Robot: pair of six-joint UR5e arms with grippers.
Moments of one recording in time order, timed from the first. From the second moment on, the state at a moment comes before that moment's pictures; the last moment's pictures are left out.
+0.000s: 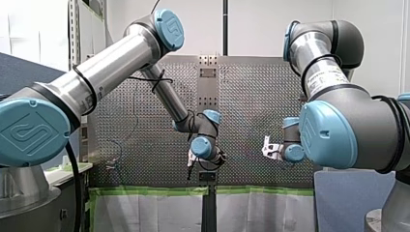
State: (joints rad) left arm -0.68 -2.43 -1.53 -2.68 -1.83 -1.67; right arm 1.75 -0.69 1.60 -0.73 1.44 1.70
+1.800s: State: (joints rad) left arm -0.70 -2.43 -1.53 -2.75 -2.01 -1.67; right arm 1.76 -0.68 1.60 -0.73 1.44 1.70
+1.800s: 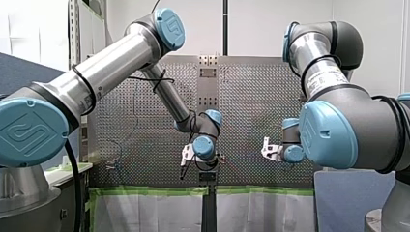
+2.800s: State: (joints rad) left arm -0.71 -2.42 -1.54 -2.77 -2.03 -1.65; right arm 1.76 -0.68 1.60 -0.73 1.44 1.70
